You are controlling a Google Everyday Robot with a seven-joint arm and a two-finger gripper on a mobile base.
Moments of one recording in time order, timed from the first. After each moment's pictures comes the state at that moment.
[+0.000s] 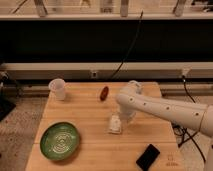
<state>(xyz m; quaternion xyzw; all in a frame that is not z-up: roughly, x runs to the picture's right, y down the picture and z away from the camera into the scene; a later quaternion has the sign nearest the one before) 0.116 0.196 0.808 -0.30 -0.17 -0.48 0.81</state>
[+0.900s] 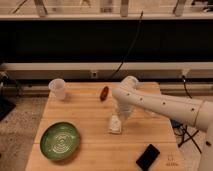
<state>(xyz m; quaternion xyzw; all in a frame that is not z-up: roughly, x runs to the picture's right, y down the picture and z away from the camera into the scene) 0.099 0.175 0.805 -0.30 -0.18 -0.51 0.79</state>
